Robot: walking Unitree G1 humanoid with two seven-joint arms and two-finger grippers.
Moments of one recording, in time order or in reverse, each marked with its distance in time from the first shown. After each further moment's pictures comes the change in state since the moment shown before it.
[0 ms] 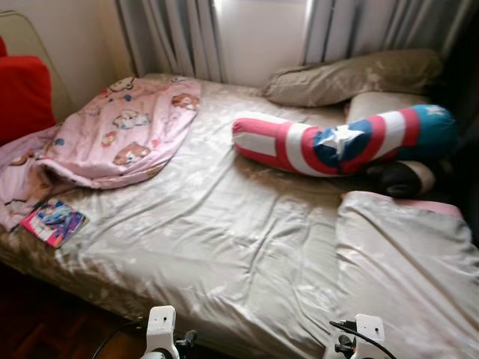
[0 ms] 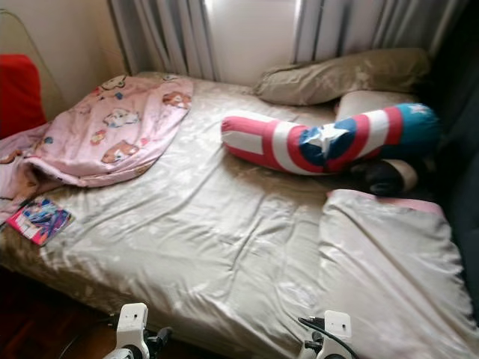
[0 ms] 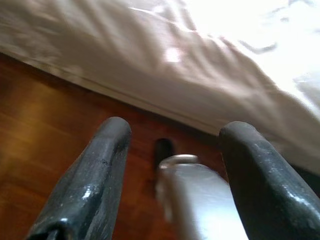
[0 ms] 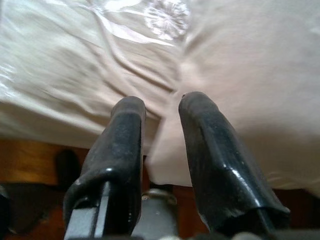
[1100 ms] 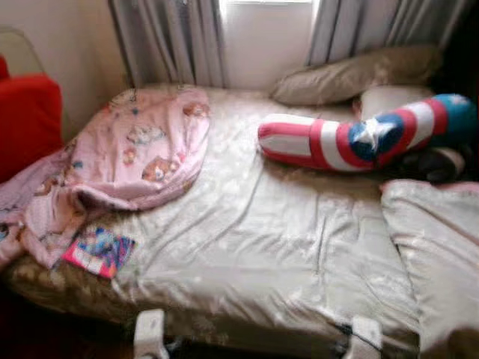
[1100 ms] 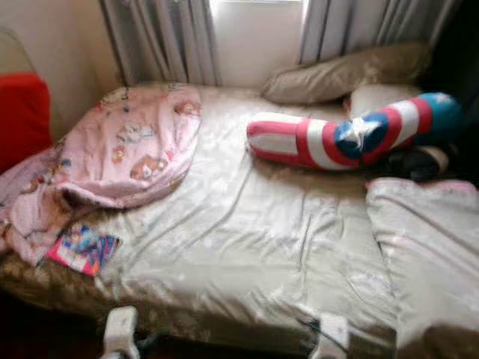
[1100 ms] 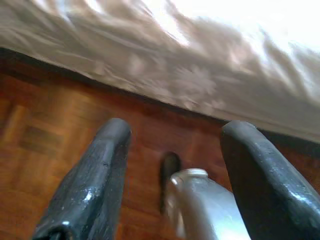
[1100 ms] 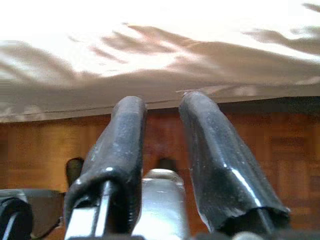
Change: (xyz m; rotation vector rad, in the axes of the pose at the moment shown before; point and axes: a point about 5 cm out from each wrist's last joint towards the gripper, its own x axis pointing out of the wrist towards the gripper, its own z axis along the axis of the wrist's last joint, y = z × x) left arm -0.001 0.008 0.001 -0.028 -0.001 0.044; right arm -0.002 0.005 -0.010 0.056 0.046 0.002
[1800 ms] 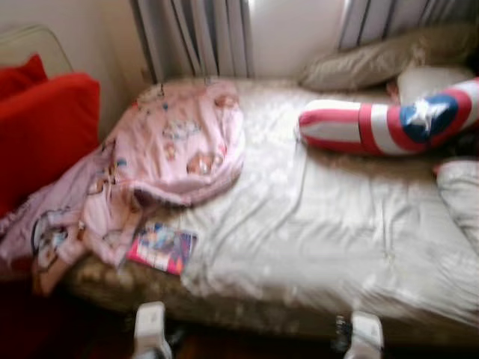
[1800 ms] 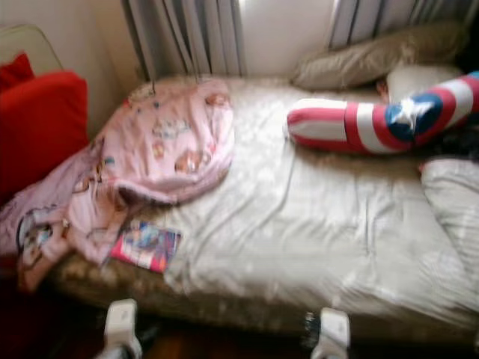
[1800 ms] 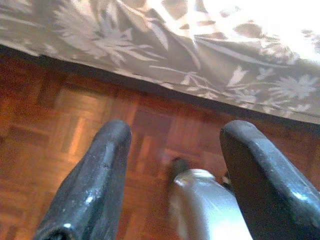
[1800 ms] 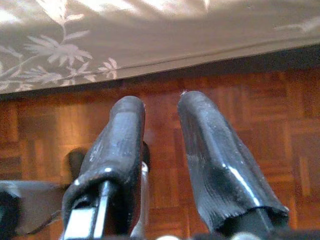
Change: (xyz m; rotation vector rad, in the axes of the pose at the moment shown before) left arm 0.001 -0.016 -0.004 -0.017 0.011 -0.024; right arm -0.003 -0.015 -0.007 0.001 0.021 -0.040
